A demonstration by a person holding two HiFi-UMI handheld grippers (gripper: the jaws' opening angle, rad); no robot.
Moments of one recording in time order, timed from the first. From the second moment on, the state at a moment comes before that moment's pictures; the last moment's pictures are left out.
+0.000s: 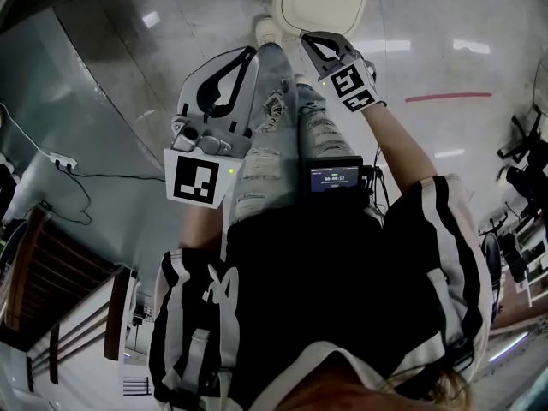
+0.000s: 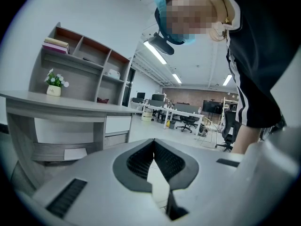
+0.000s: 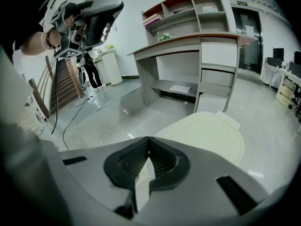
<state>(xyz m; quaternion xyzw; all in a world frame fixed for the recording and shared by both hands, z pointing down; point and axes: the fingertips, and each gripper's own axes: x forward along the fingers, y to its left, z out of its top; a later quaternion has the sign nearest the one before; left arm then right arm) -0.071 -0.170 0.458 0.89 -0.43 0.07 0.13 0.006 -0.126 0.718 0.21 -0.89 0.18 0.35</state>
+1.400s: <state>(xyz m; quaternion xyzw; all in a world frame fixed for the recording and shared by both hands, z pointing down) -0.064 -0.174 0.456 0.89 -0.42 0.07 0.13 0.023 -0.109 0.791 0.21 -0.83 0.20 0.48</state>
